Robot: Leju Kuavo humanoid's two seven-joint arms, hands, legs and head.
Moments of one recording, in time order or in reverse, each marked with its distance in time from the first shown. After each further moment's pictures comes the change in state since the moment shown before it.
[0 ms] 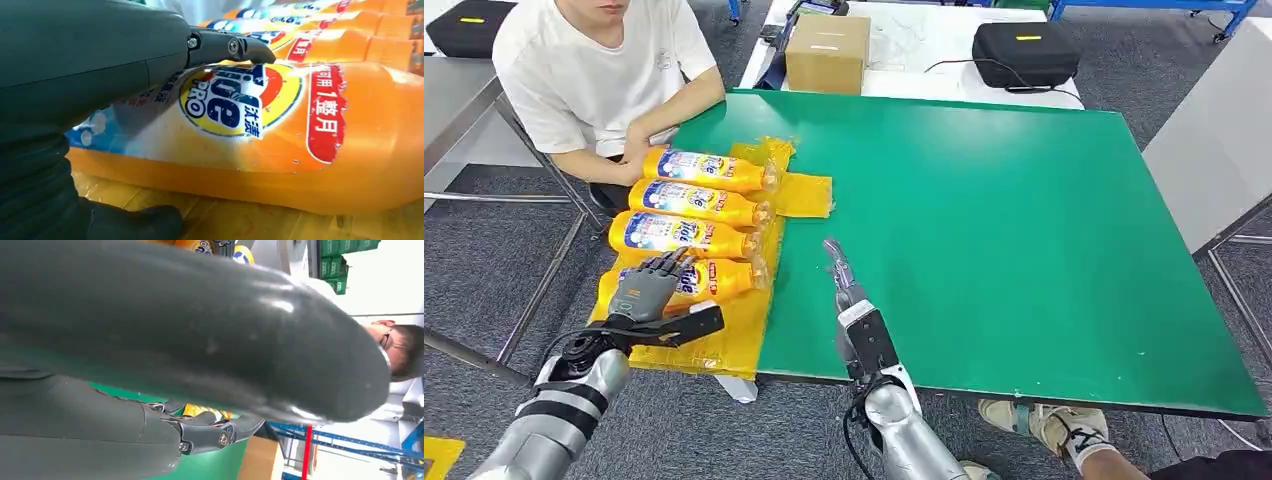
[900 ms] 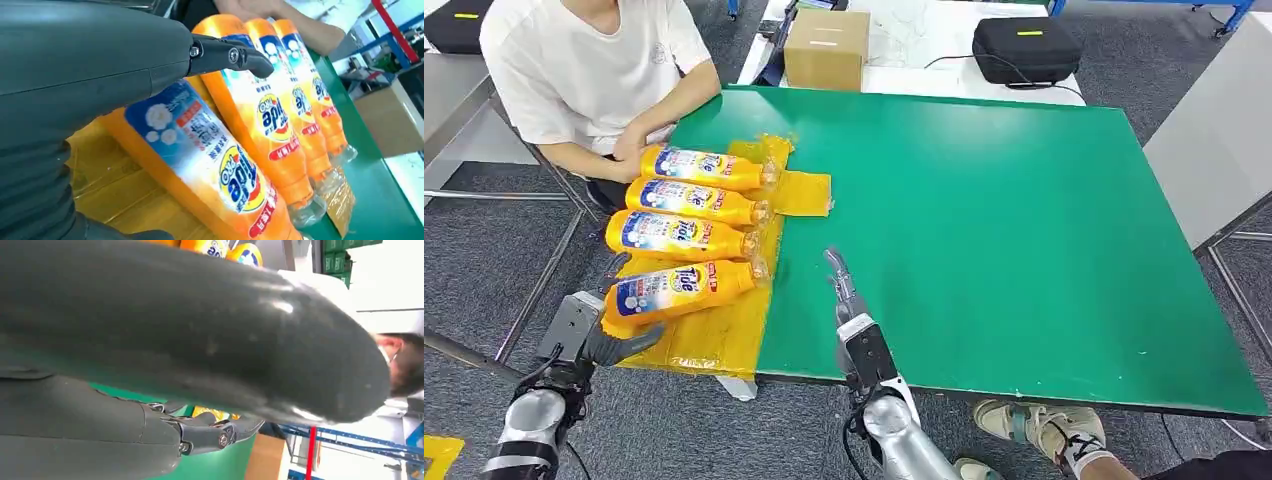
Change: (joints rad) left arm 0.270 -0.066 0.362 -0.335 0.798 -0.128 -0.178; right arm 0.027 -0.009 0.031 0.005 -0.018 -0.049 -0.033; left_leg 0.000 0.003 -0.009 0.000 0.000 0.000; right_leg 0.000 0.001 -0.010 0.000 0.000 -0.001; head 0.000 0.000
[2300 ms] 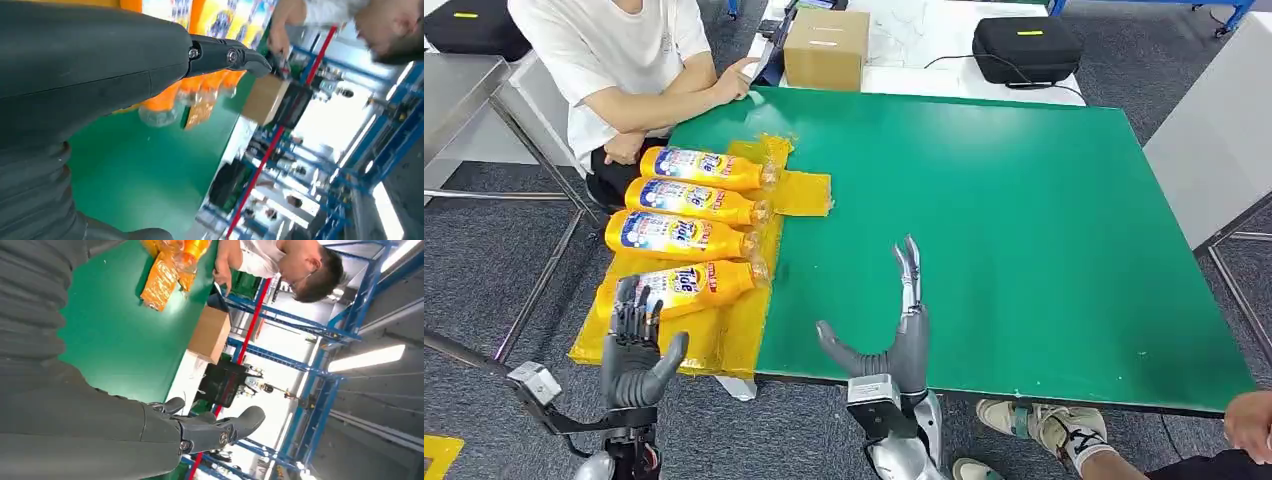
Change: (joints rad) left arm 0.235 -0.388 -0.064 -0.250 0.563 -0.096 -0.101; right arm 0.193 -0.077 0.058 -0.418 0.234 -0.495 -0.002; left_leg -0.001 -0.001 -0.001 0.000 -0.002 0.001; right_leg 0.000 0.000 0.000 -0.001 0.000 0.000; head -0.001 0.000
